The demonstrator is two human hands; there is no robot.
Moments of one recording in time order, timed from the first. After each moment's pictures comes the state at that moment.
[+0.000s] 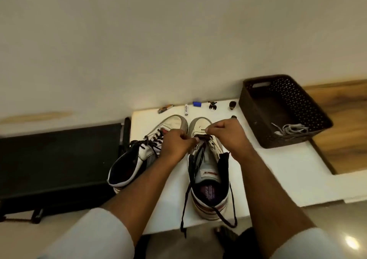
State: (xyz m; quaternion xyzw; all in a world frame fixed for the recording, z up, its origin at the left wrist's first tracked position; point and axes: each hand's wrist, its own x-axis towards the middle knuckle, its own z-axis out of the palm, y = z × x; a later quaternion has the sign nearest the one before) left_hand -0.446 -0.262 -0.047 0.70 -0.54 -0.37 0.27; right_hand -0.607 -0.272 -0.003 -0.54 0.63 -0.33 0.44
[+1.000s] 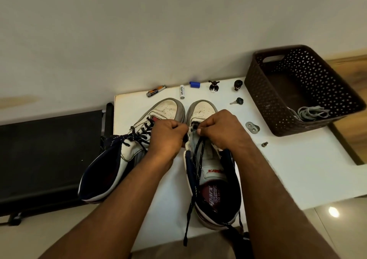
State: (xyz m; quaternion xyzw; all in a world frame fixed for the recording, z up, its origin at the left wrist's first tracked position) left_hand -0.455 -0.271 -0.065 0.66 -0.39 -0.48 0.43; right_hand -0.592 -0.291 -0.029 -0.60 0.68 -0.14 0.39
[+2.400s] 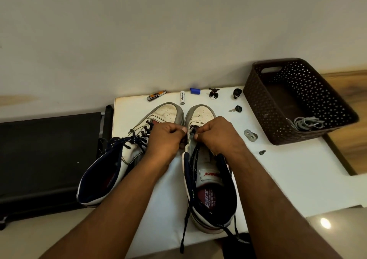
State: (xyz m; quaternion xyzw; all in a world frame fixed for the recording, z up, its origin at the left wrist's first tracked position) left_hand -0.444 -0.271 -0.058 0.65 -0.40 -0.50 0.42; right_hand -0.574 -0.294 -0.032 -0.59 0.70 -0.12 0.38
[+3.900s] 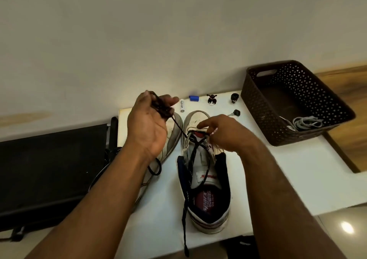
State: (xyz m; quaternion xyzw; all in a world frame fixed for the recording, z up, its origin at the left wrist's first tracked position) left_hand -0.430 -0.288 0.008 0.40 -0.22 -0.61 0.65; right_hand -0.600 -0.299 -0.003 -0.66 0.64 -0.08 0.39
